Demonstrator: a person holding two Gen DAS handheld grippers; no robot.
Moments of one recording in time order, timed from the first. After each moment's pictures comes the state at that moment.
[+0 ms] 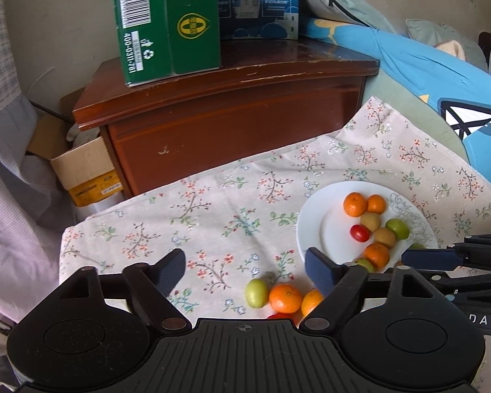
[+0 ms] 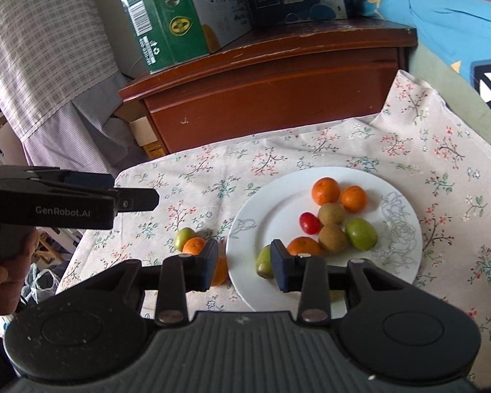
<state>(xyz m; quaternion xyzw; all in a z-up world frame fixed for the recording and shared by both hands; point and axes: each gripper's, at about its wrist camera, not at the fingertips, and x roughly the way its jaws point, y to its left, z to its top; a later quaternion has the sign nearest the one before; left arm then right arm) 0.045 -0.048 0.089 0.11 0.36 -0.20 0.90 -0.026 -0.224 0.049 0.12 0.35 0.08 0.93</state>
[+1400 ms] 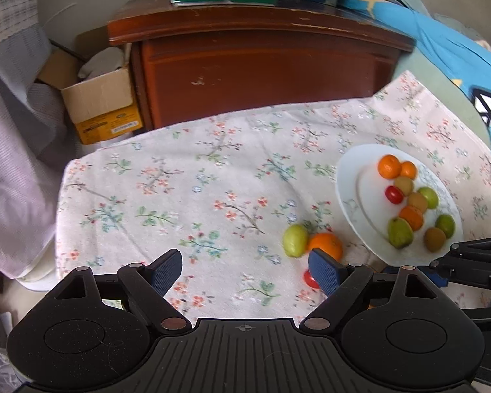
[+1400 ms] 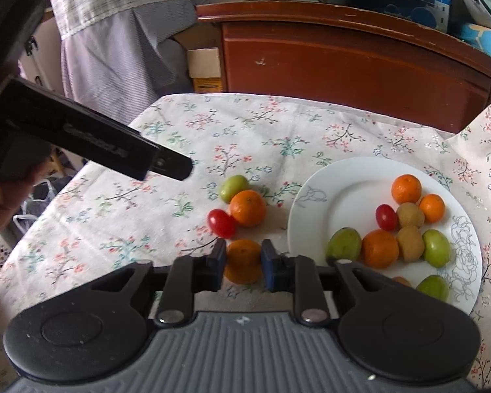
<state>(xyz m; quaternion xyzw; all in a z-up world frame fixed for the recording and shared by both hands) 0.058 -0.004 0.045 0.06 0.43 -0.19 0.88 -0.012 -0.159 0.018 -0.02 0.39 0.17 0.91</state>
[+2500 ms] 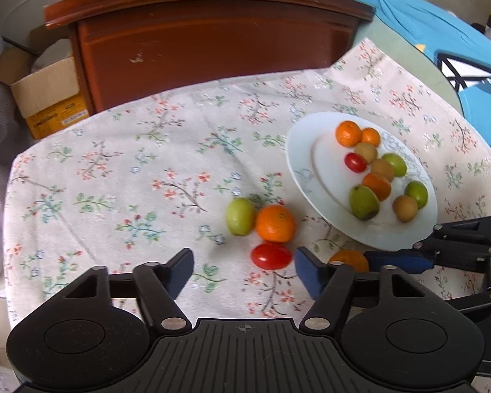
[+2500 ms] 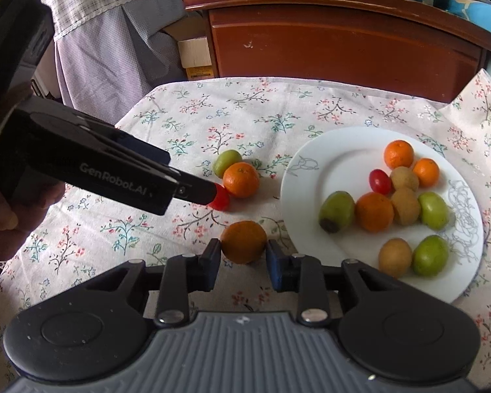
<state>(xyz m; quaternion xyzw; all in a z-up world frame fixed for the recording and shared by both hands) 0.052 -0.035 0.021 0.07 0.44 -0.25 0.86 -0.023 -0.171 0.007 0.00 0.41 0.15 0.90</state>
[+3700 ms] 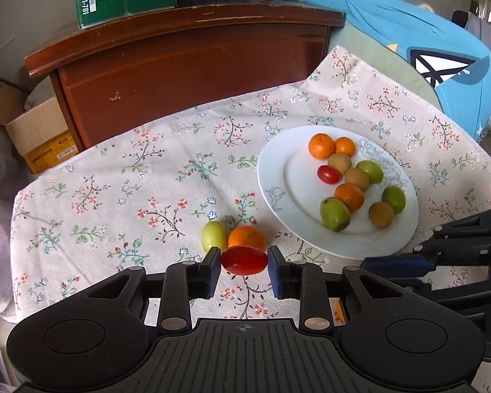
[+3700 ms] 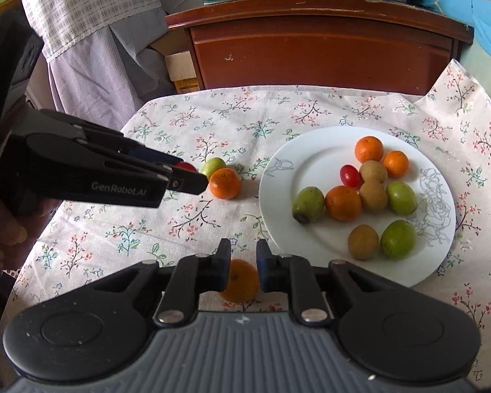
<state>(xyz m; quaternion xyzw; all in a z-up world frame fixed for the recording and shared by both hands) 0.031 -0.057 0.046 0.11 0.41 -0.26 0.87 -0.039 -0.190 0.025 0.03 0.40 0.14 0.90</state>
